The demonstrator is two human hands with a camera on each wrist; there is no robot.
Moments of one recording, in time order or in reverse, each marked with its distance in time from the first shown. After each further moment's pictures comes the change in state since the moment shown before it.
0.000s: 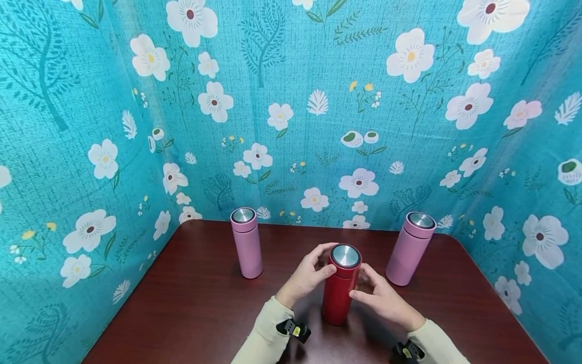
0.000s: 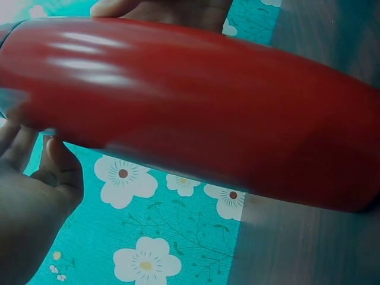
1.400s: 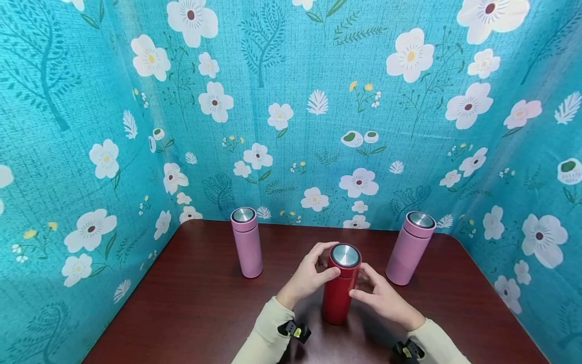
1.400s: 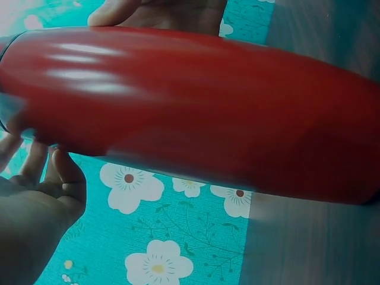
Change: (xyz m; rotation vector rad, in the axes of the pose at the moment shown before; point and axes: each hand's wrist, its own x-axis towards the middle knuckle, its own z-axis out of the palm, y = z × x) left_hand -0.006 0.041 0.006 0.114 0.021 0.028; right_hand -0.001 -0.003 0.001 -0.028 0.001 0.015
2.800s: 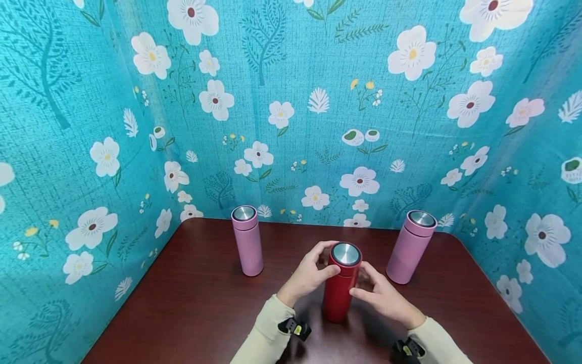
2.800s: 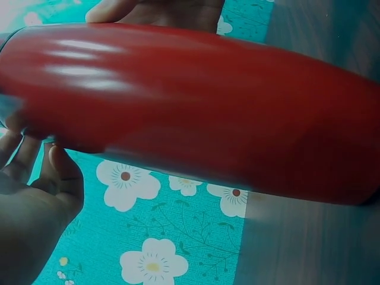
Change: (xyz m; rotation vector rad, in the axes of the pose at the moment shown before) left_hand 0.005 -0.039 0.002 -0.001 0.008 -0.041; right_hand 0.000 -0.002 0.000 0.018 -0.011 -0.016
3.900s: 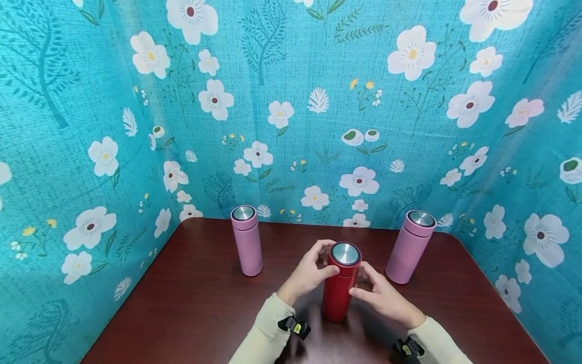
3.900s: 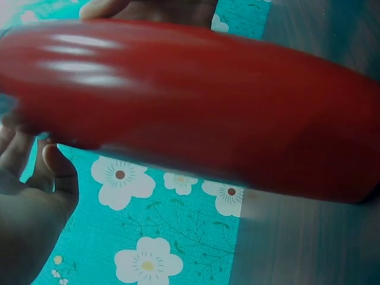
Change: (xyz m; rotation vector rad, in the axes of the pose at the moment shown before) left_hand -0.003 0.031 -0.003 -0.047 -0.003 -0.062; right_hand 0.001 0.000 -0.002 0.011 -0.025 -0.010
